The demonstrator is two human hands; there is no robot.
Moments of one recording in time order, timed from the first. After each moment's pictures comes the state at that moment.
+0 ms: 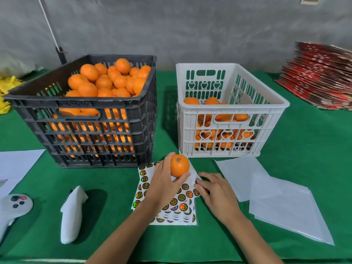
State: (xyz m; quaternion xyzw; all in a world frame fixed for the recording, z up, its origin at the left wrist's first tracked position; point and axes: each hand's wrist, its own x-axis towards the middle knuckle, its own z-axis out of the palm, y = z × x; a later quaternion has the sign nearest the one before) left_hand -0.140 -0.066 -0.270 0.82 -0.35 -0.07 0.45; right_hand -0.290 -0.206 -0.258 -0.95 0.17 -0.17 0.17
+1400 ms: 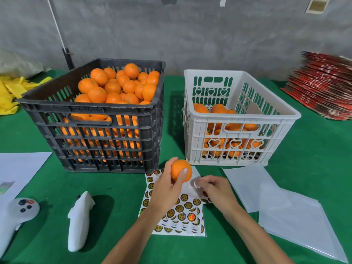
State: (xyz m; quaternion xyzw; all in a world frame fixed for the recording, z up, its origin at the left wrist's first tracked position) left_hand -0.131 -0.059 -0.265 0.78 -0.29 -0.13 0.54; right_hand -0.252 -0.189 -0.221 -0.73 0.32 -0.14 0.59
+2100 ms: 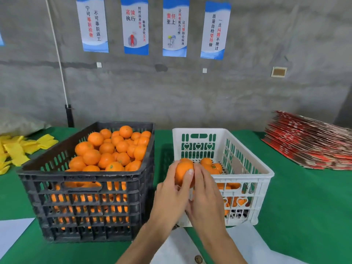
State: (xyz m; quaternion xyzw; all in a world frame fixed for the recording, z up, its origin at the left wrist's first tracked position) left_hand -0.124 -0.112 -0.090 0.71 -0.35 -0.02 0.61; right_hand -0.210 -0.191 -0.093 -0.87 0.18 -0.45 0.03
